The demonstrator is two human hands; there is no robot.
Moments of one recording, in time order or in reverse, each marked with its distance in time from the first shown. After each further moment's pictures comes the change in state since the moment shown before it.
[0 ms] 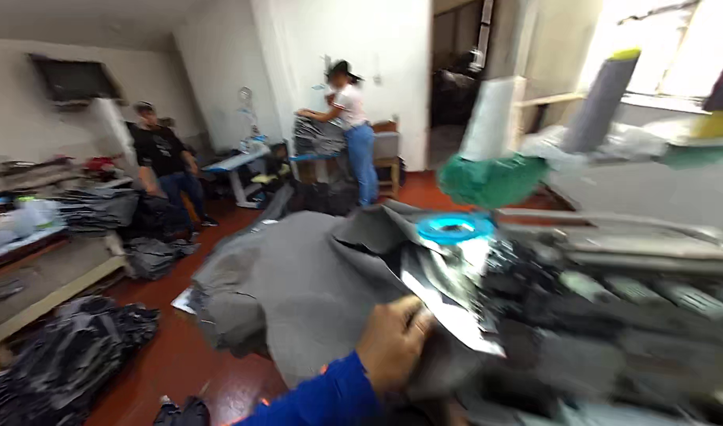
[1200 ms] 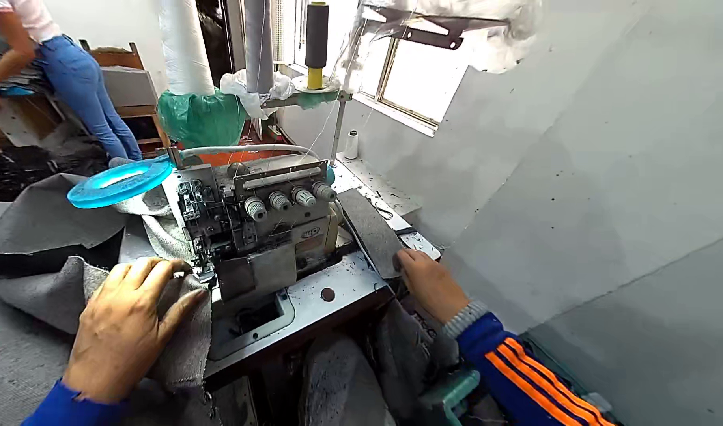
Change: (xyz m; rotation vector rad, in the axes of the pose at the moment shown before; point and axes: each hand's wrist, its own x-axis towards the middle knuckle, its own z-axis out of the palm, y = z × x) left_hand 0.028 -0.073 0.057 0.578 0.112 0.445; right_hand -0.104 -0.022 -0.272 -1.481 0.402 0.493
